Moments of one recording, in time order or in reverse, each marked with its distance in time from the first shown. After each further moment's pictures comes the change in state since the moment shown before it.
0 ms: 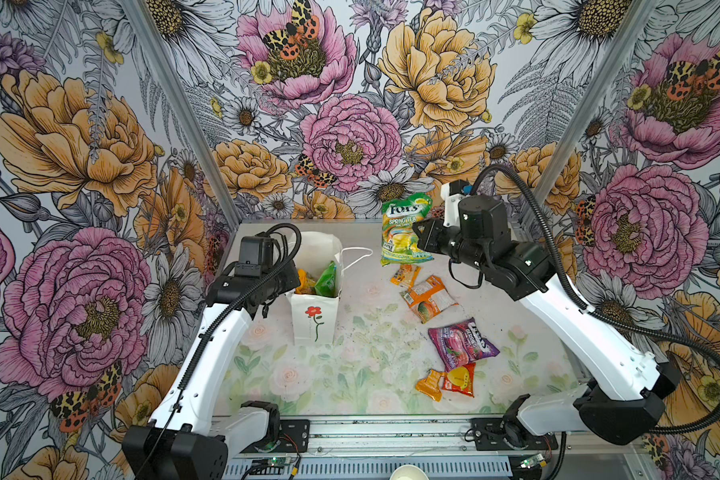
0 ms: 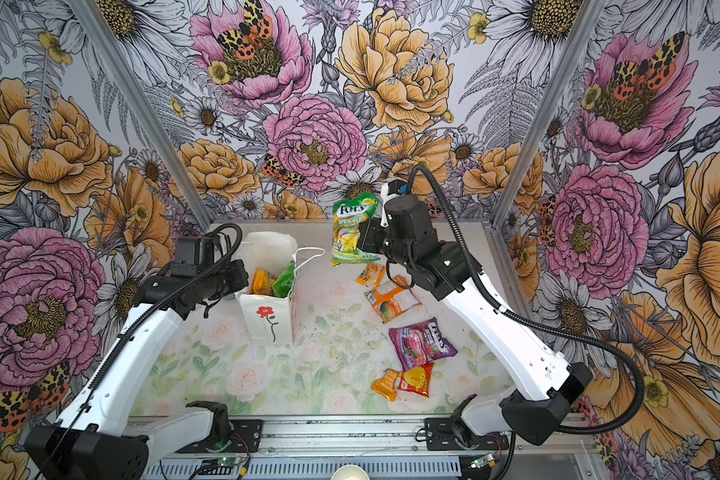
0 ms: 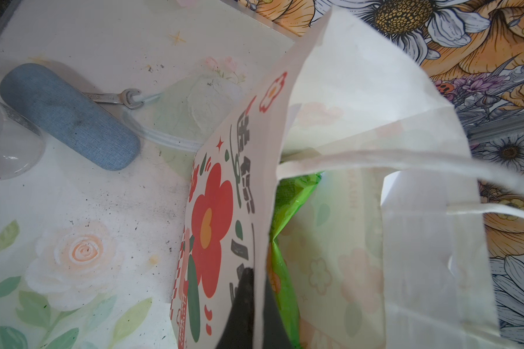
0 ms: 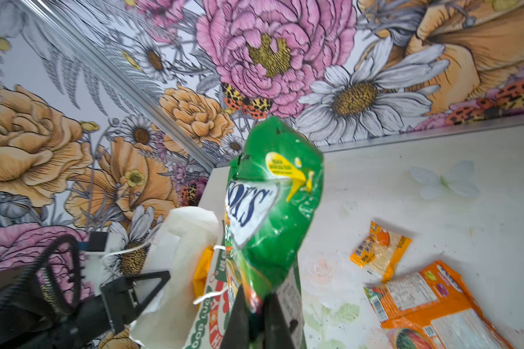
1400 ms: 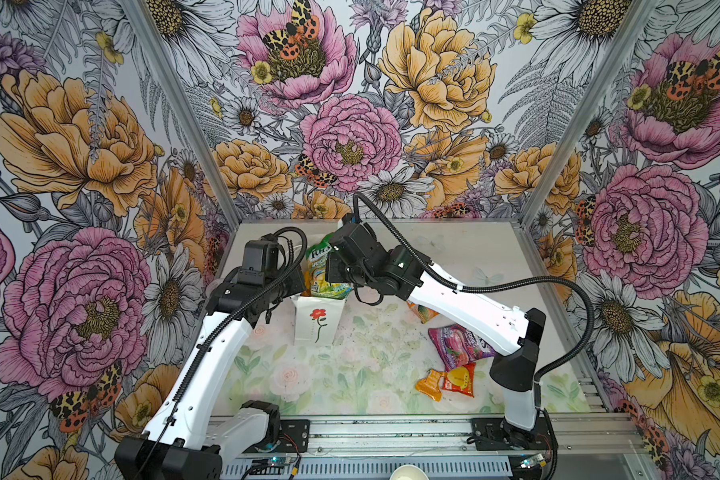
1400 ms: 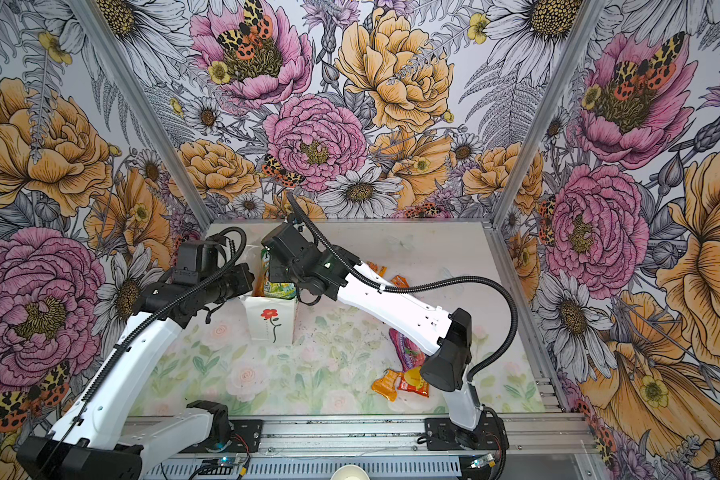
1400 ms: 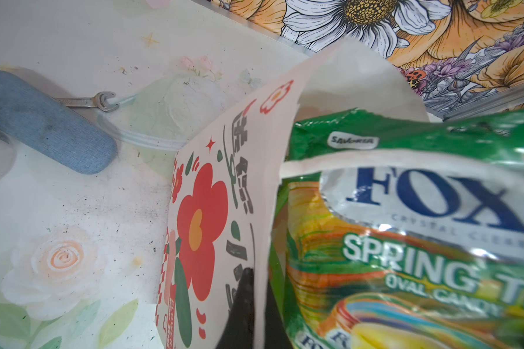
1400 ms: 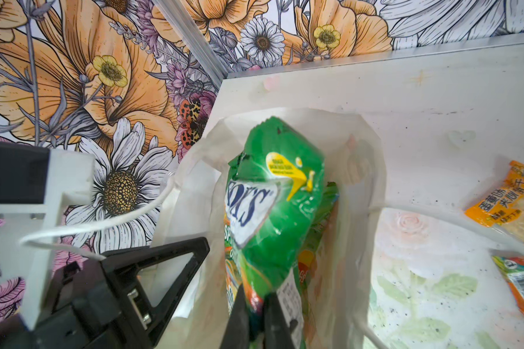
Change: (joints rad) left arm -0.061 -0.053 -0.028 0.021 0.019 0.004; right arm 0.341 0.563 0.406 -0.163 0.156 0.163
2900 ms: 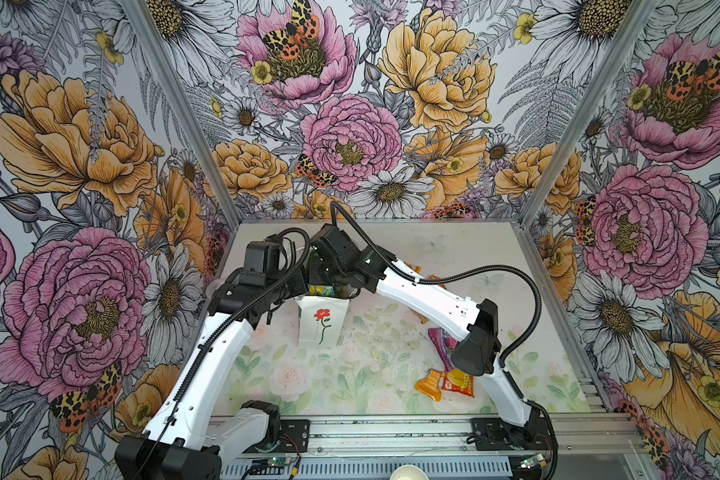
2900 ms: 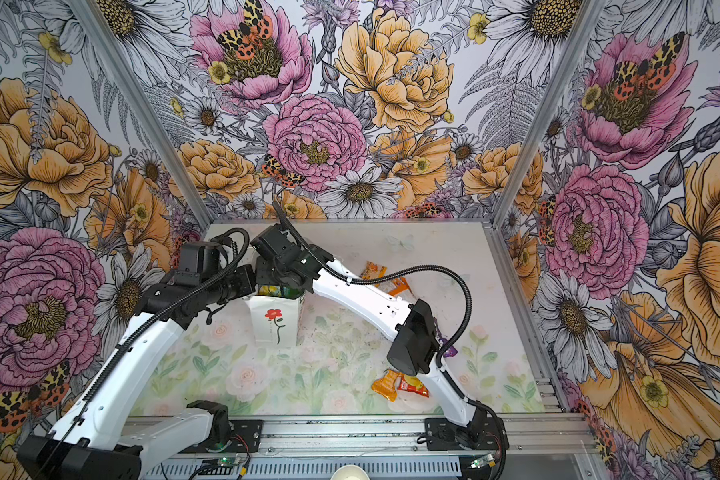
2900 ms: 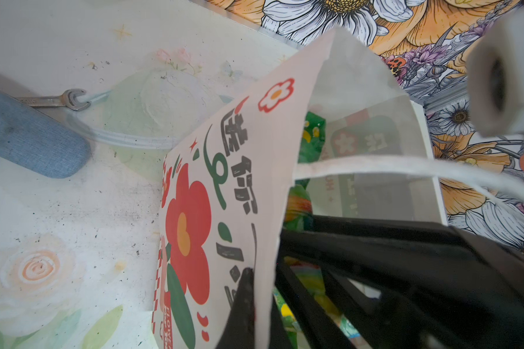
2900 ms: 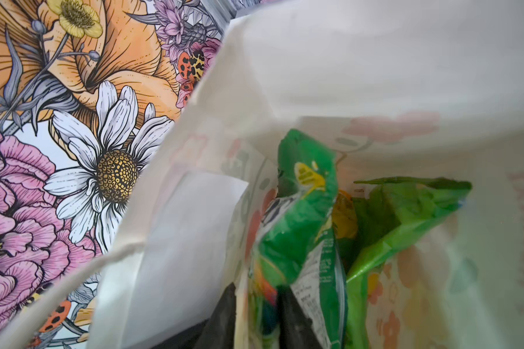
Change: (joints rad) left arm -0.007 -0.003 -0.018 0.024 0.055 0.019; right arm -0.038 0.260 0.212 0.004 -0.204 0.031
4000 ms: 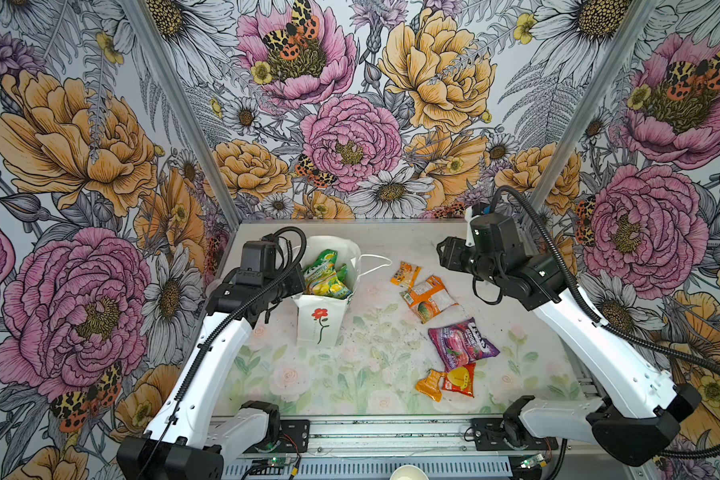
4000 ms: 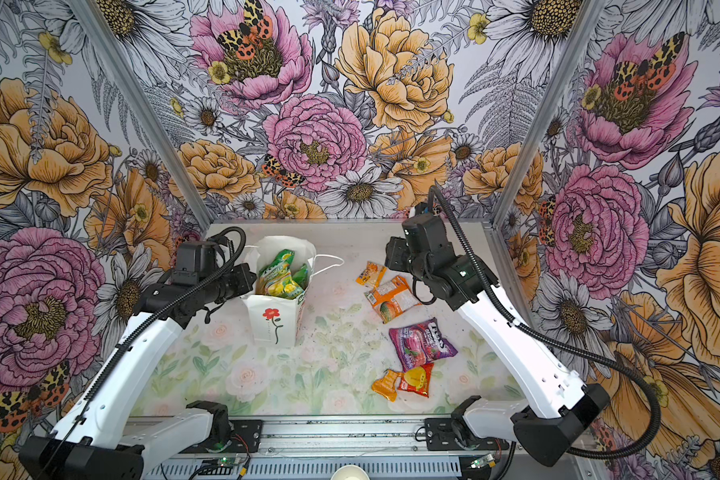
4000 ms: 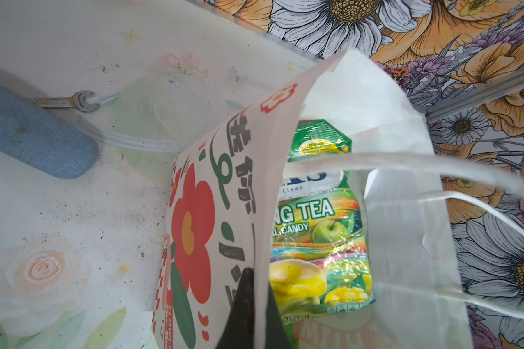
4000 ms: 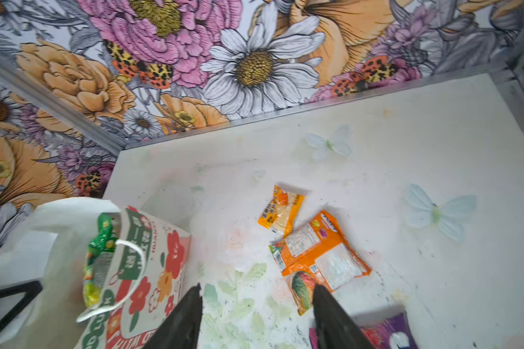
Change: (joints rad) left arm 0.036 0.003 -0.003 0.009 0.008 -0.001; right arm -0.488 -0.981 -0.914 0.005 0.141 -0.238
